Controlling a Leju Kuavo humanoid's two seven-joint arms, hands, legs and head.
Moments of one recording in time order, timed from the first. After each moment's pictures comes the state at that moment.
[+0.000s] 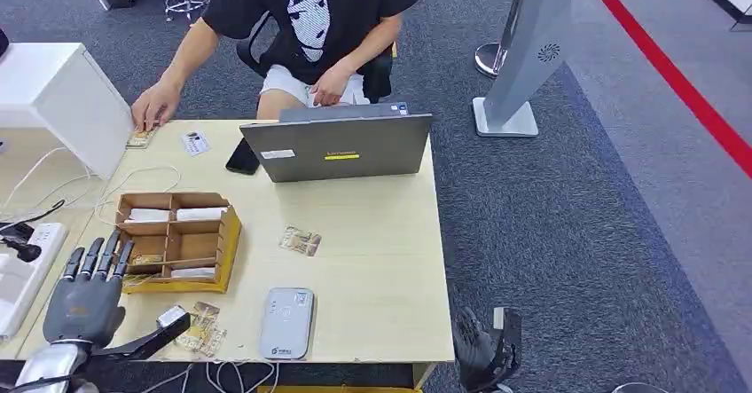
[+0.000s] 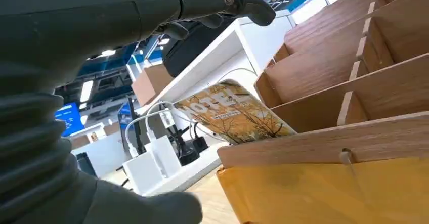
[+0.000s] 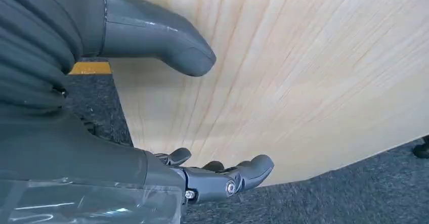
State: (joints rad) left arm -0.04 0.17 0.15 -1.38 -1.52 0.33 -0.13; right arm -0.18 0.24 -0.44 -0.42 0.15 0.22 -0.52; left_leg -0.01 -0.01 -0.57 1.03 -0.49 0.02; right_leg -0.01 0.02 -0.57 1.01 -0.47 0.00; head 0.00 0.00
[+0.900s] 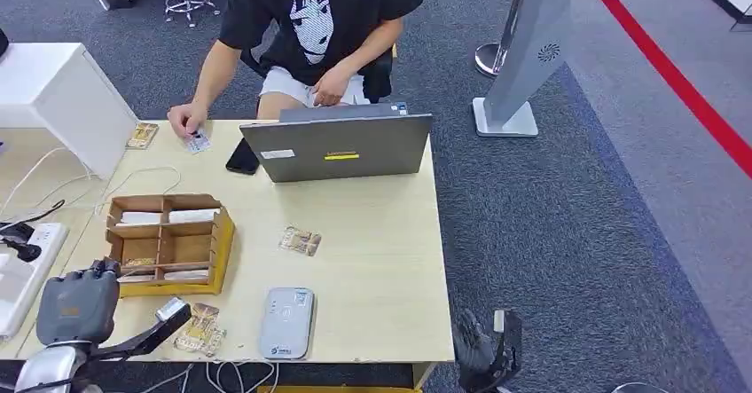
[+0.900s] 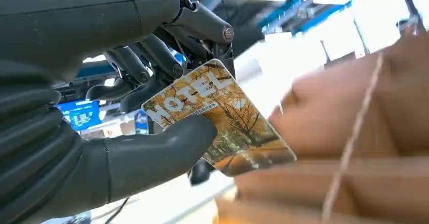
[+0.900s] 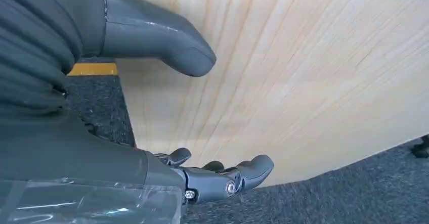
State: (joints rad) left arm 0.00 0.13 0.14 -1.51 -1.53 0.36 -0.06; right arm -0.17 0.24 -0.43 -0.42 0.13 0.22 -0.53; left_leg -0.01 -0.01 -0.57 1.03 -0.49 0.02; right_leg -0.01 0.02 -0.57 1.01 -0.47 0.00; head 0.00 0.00
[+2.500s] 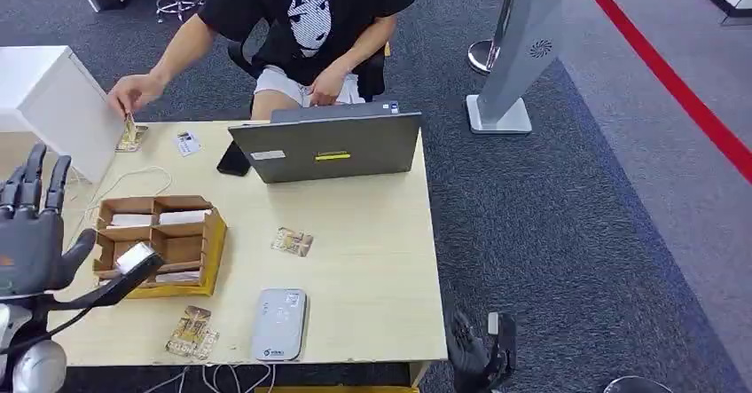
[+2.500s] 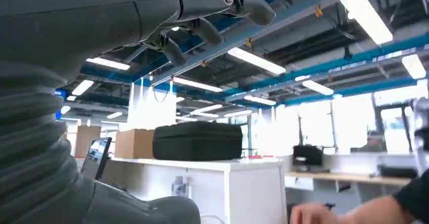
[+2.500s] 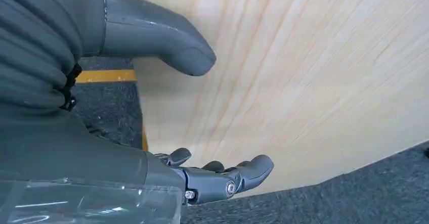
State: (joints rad) left arm -0.08 0.16 0.16 -1.80 -1.26 0.32 -0.18; right arm -0.16 0.24 -0.37 -0.40 0.08 0.22 -0.53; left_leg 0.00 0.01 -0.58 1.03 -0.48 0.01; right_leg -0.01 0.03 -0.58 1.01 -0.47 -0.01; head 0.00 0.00
